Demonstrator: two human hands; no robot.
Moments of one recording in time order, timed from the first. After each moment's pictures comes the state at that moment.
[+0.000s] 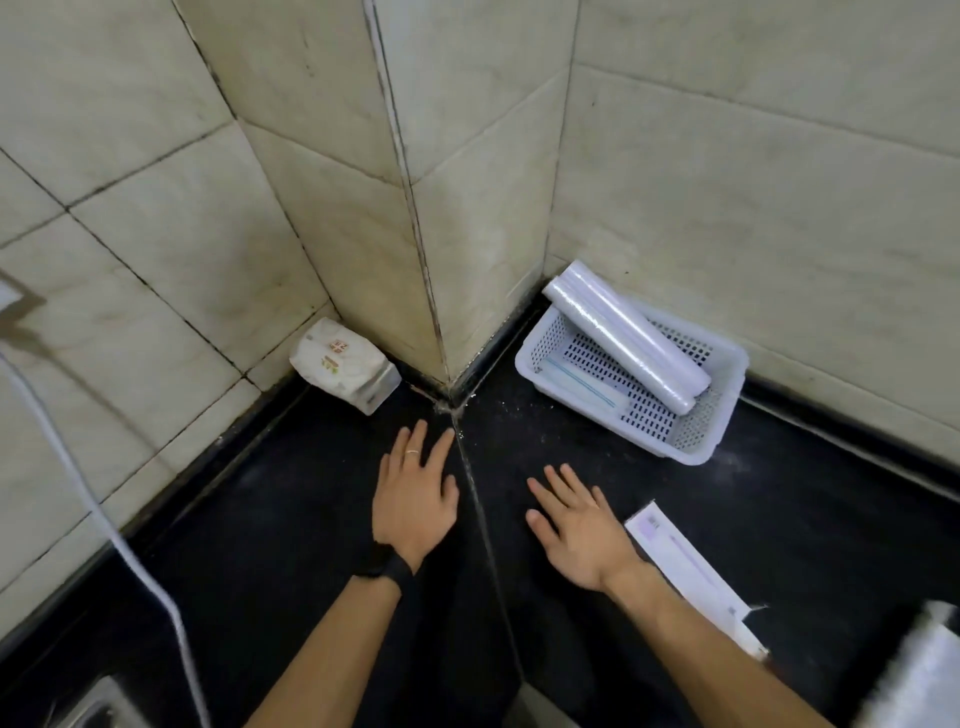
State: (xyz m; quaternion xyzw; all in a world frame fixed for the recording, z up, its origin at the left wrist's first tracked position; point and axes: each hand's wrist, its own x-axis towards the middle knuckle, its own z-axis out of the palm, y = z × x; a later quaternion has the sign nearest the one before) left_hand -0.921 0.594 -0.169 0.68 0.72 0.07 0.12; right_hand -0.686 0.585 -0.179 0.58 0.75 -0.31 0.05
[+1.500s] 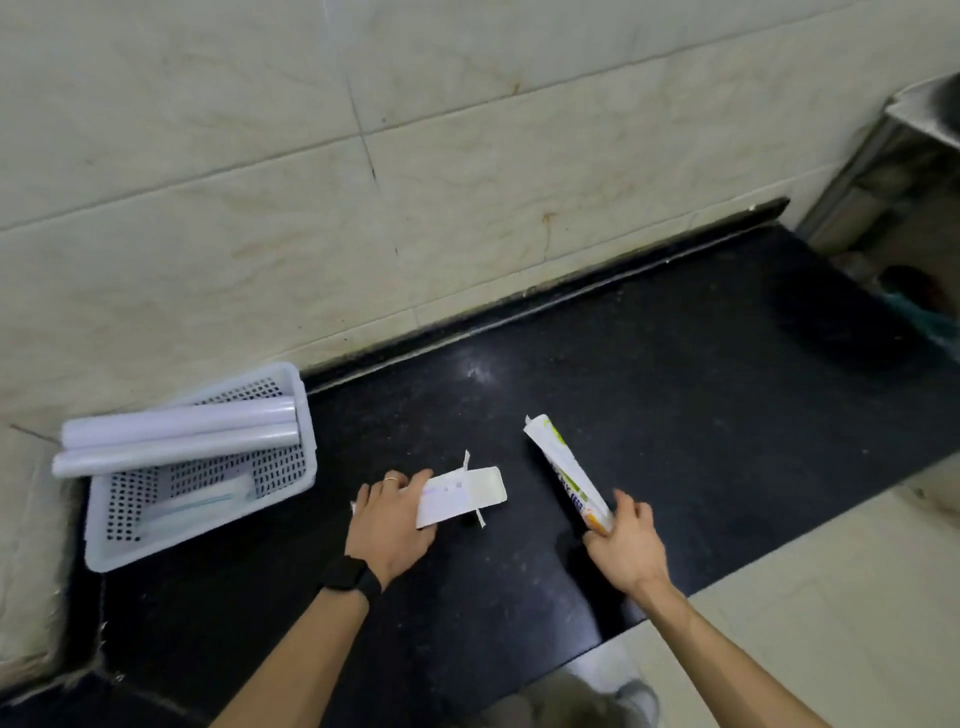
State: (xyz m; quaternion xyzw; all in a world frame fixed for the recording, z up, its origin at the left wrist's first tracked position) left_hand -0.574 0.559 -0.163 0.94 0.29 -0.13 0.11; right_hand -0.415 0.307 -0.178 0.92 0.06 -0.31 -0.23
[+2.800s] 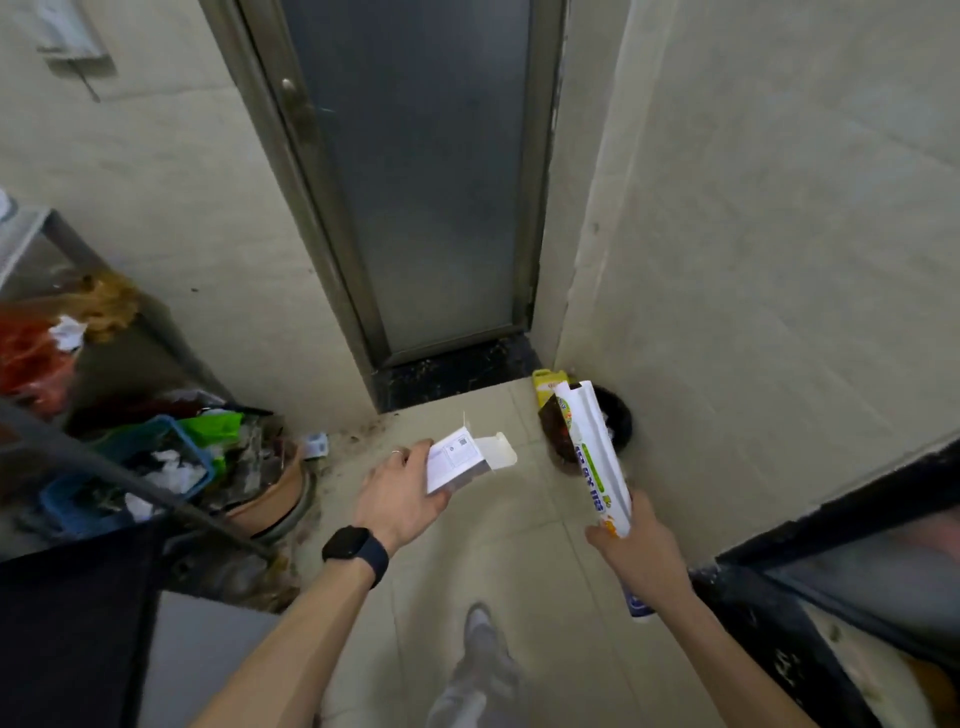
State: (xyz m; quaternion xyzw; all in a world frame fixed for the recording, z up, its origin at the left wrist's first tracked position) left_hand -0.154 -0.332 -0.121 0.90 -0.39 -0.15 0.11; right_hand -0.407 -0.482 -0.125 0.72 -0.55 0.05 -0.43
